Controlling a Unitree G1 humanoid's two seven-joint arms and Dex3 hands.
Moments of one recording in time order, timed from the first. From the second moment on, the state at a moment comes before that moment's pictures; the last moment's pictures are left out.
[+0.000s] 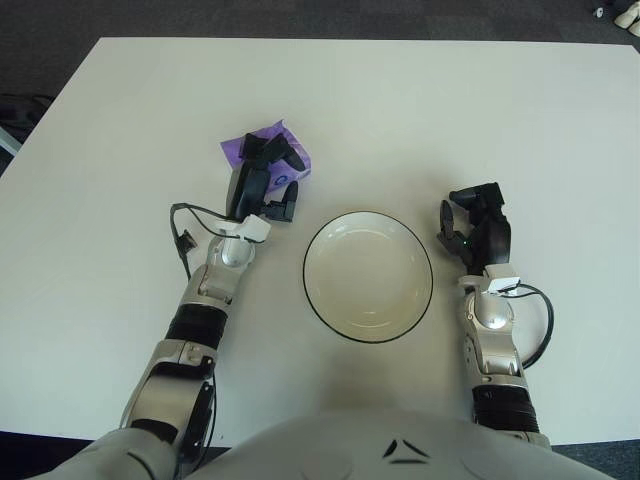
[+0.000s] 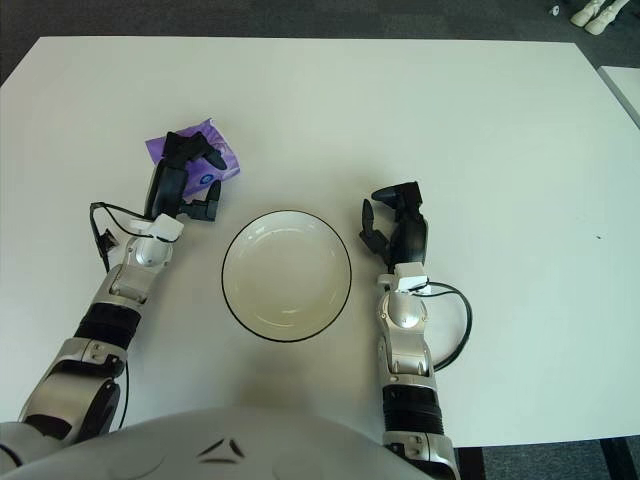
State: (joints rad) left arm -0.26 0.18 -0.07 0.22 0.53 -0.28 0.29; right arm 0.05 0.05 -0.08 0.06 -0.13 -0.33 -0.20
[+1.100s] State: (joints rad) left arm -0.18 0.13 -0.12 -0.14 0.75 0.26 0.23; right arm 0.01 0.05 -0.08 0.13 -0.10 -0.41 -0.20
